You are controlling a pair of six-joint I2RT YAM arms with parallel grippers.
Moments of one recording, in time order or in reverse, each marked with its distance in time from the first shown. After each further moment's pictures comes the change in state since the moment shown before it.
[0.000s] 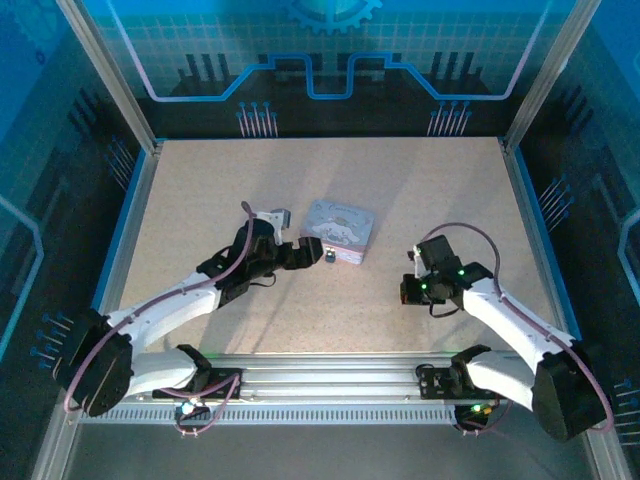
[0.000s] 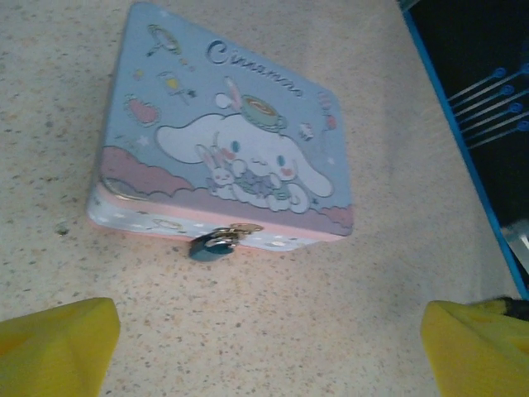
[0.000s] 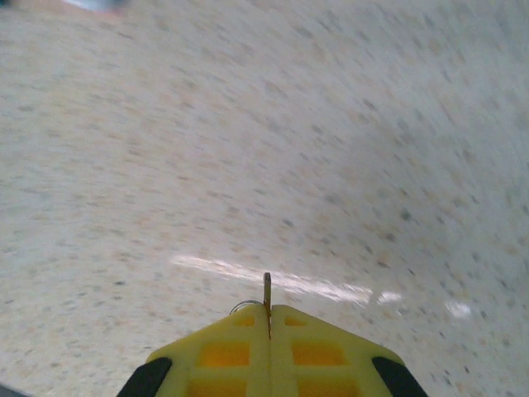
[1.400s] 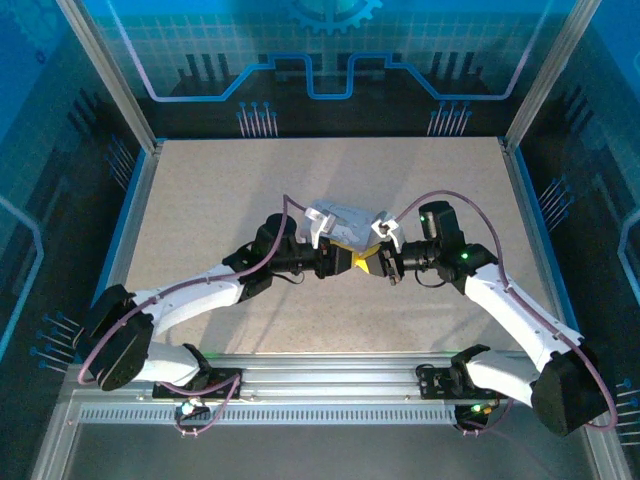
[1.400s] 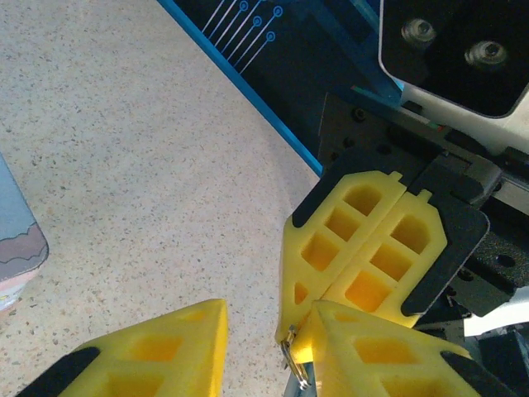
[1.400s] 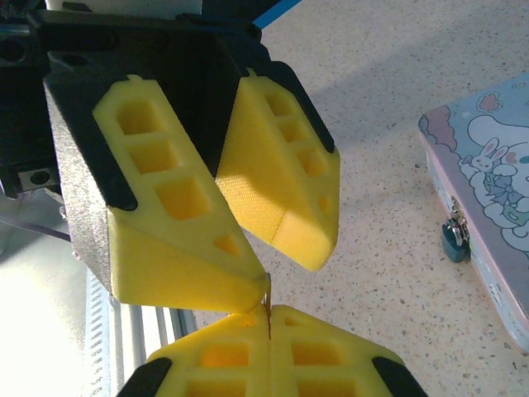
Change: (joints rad) left arm -0.132 0.163 0.104 0.293 0.397 0.105; right arm 0.019 0.038 0.192 0.268 -0.640 -0.488
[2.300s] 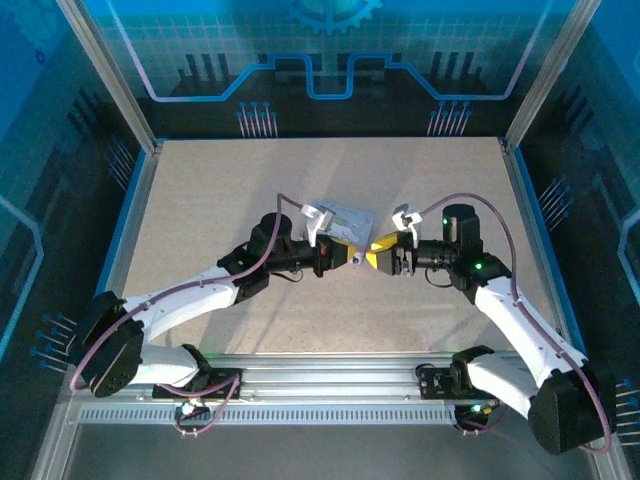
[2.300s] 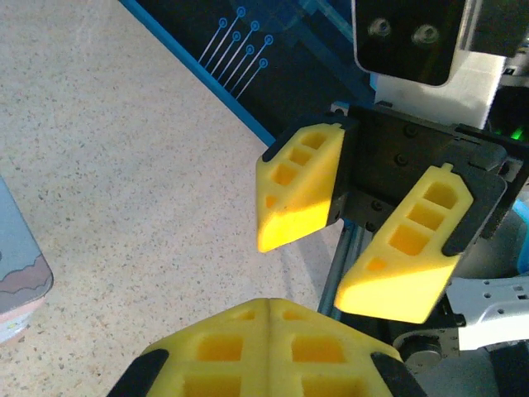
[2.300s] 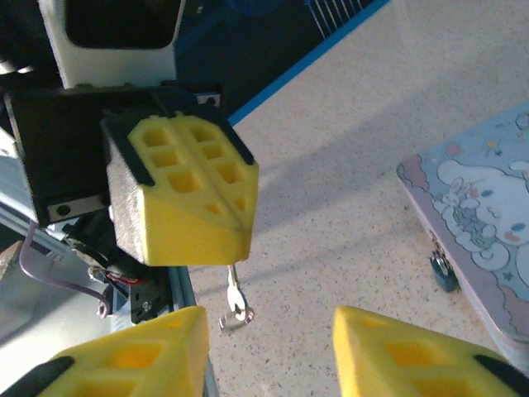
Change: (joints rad) left arm -0.005 -0.050 0.005 0.000 -0.033 0.028; right arm -0.132 -0.107 -0.116 0.224 -0.130 0.208
